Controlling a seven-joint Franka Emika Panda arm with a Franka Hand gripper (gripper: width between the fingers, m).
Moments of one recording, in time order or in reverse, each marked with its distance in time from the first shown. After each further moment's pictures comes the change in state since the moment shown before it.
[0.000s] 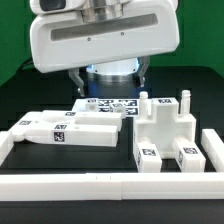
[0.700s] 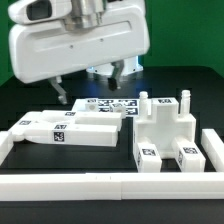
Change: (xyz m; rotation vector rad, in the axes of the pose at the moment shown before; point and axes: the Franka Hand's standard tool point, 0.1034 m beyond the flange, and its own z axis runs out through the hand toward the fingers) arm -0.029 0.038 0.016 -0.011 0.003 -0.461
